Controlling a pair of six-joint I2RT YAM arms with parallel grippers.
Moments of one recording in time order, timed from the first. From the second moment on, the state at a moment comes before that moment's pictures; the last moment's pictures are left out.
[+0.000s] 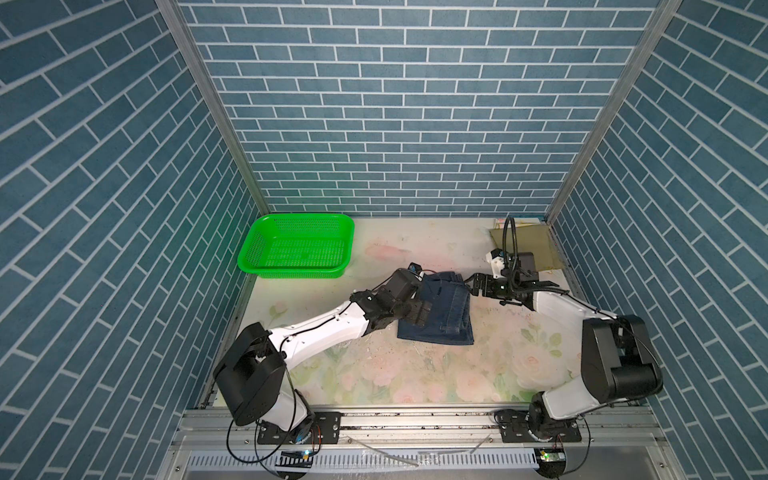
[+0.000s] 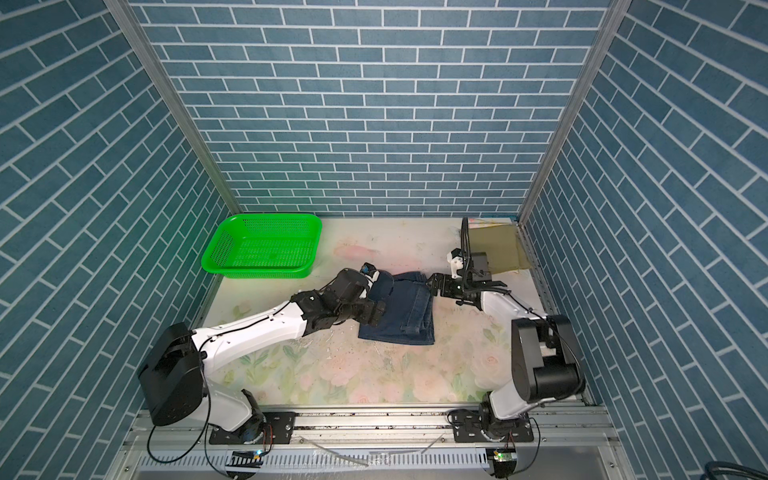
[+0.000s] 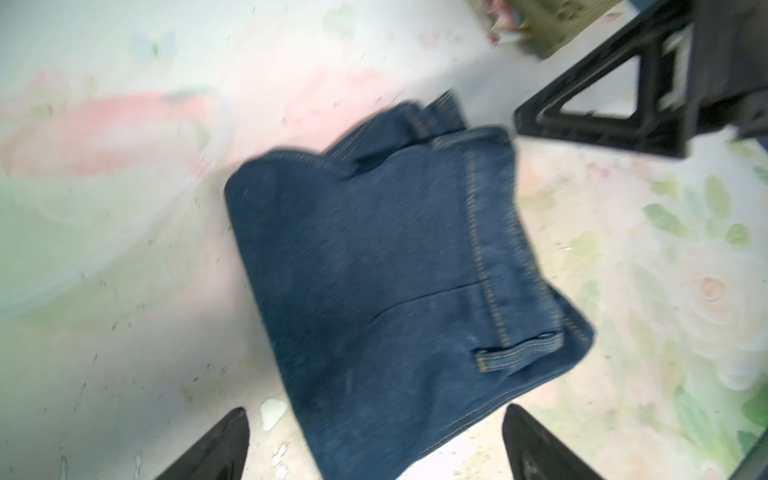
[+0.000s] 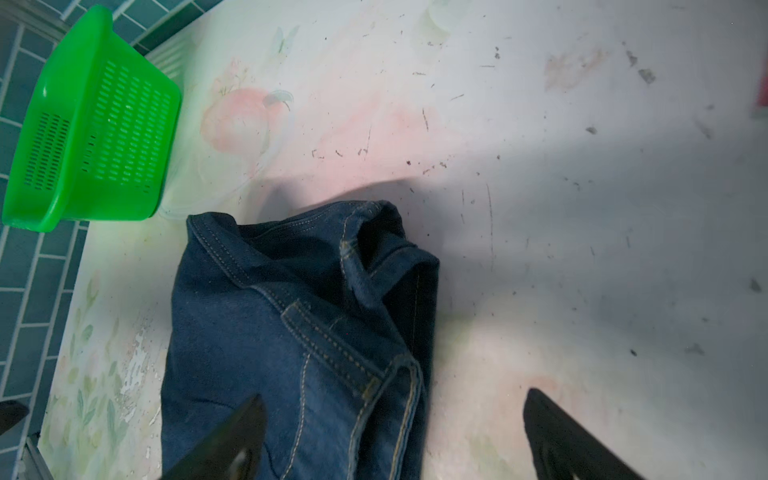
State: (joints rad) left arm -0.83 1.51 1.02 -0.36 -0.07 -0.34; right arm 0.19 1.59 0.89 -0.18 -0.46 0.22
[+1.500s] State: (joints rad) left arm -0.59 1.95 1.23 -0.28 0.16 -0.39; right arm 0.40 1.91 1.31 -0.48 -0.35 -0.05
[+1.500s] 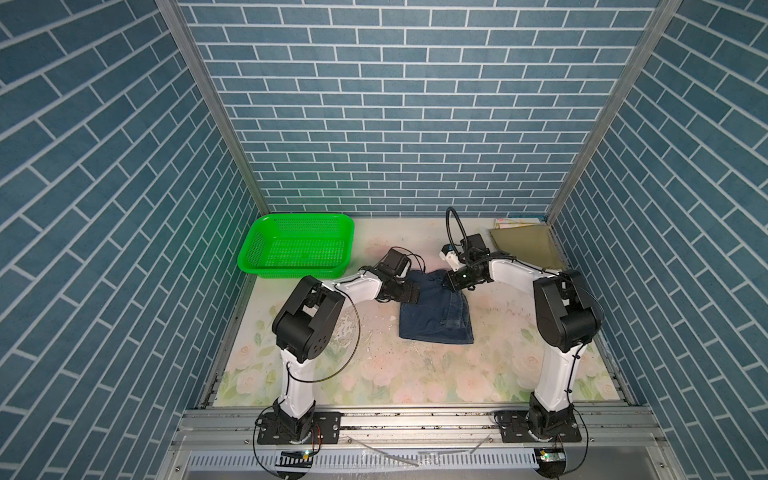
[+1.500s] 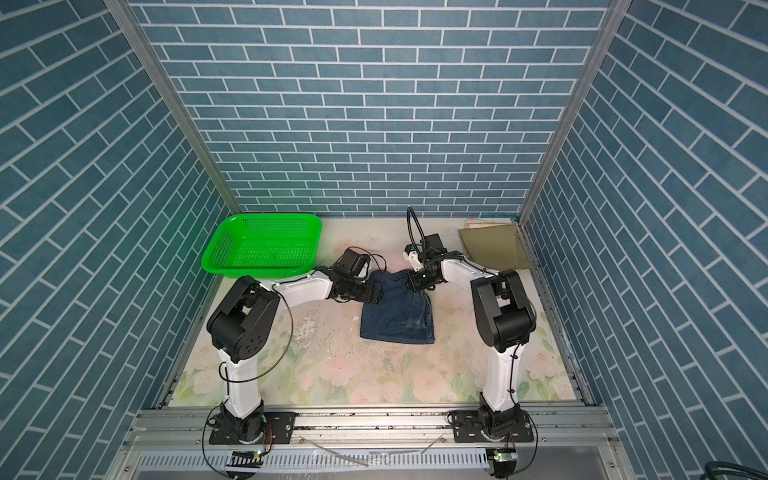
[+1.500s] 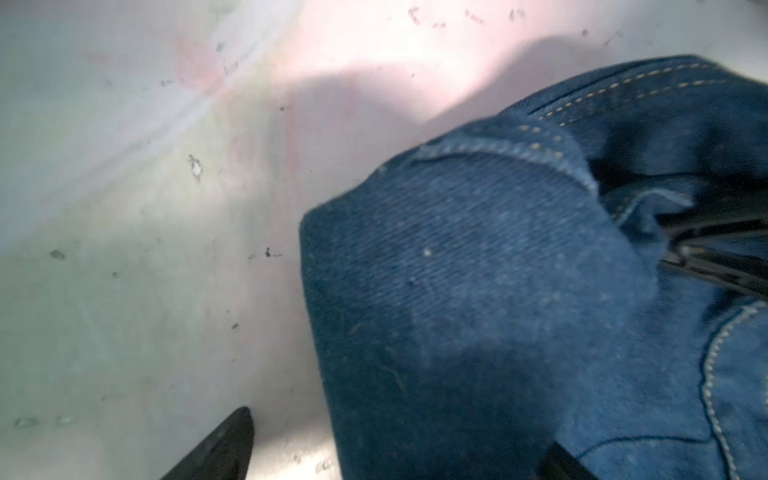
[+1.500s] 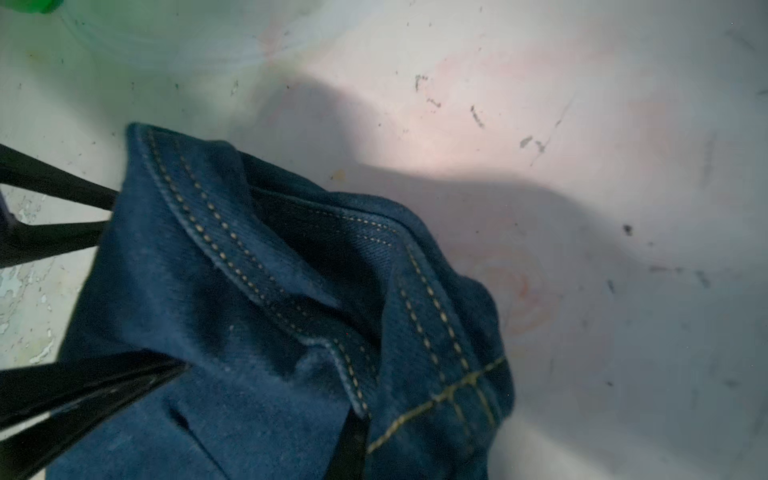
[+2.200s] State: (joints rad) left arm -0.58 1.75 0.94 0.05 0.25 -0.45; right arm 0.34 1.73 1.49 -0.64 -0.01 -0.02
